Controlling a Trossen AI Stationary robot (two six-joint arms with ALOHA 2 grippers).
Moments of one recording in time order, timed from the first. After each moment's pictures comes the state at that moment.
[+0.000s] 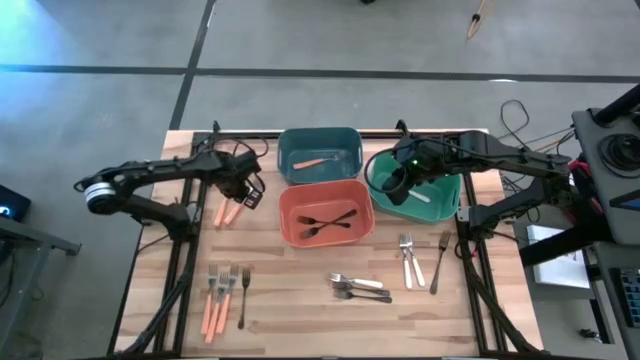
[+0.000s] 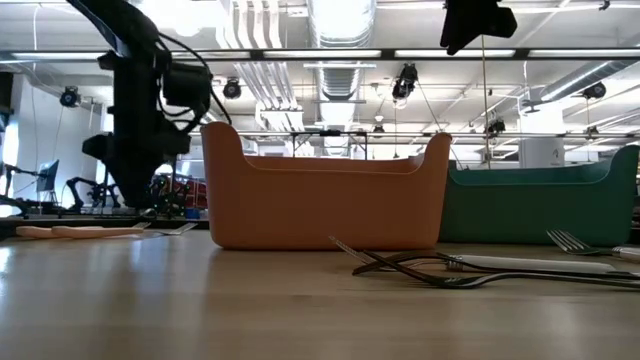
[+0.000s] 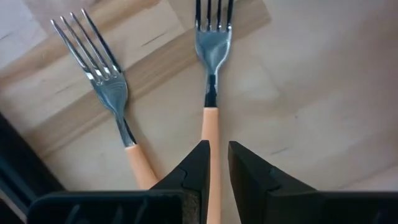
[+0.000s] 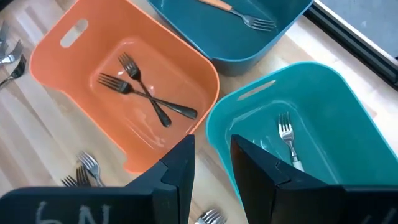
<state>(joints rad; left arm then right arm) 0.52 1.31 0.74 -0.90 -0.07 -0.53 -0.12 1.31 1.52 -1.23 0.15 0.58</state>
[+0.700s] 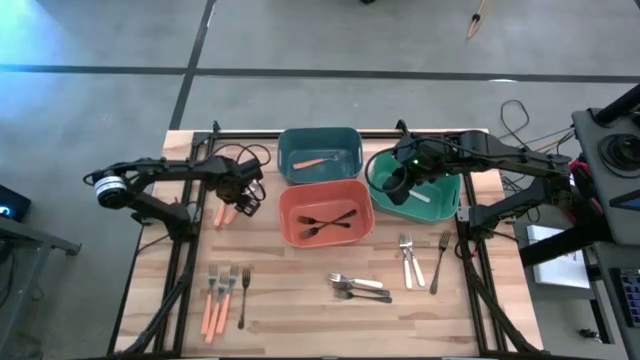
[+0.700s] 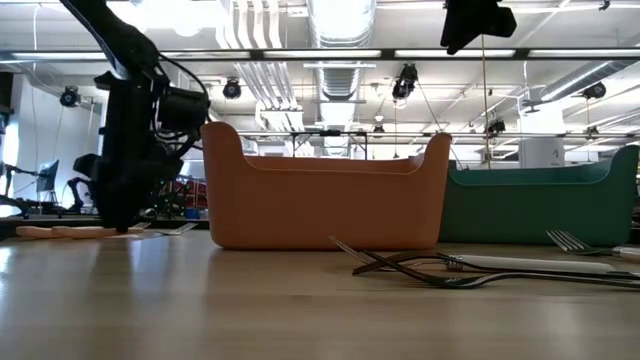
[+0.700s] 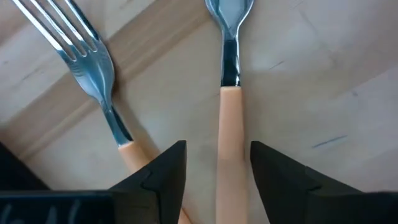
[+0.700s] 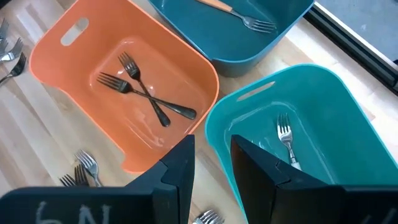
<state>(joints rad) 0.52 1.39 0.65 -0.83 -0.07 -0.47 -0.12 1.31 1.52 -1.23 0.15 0.56</state>
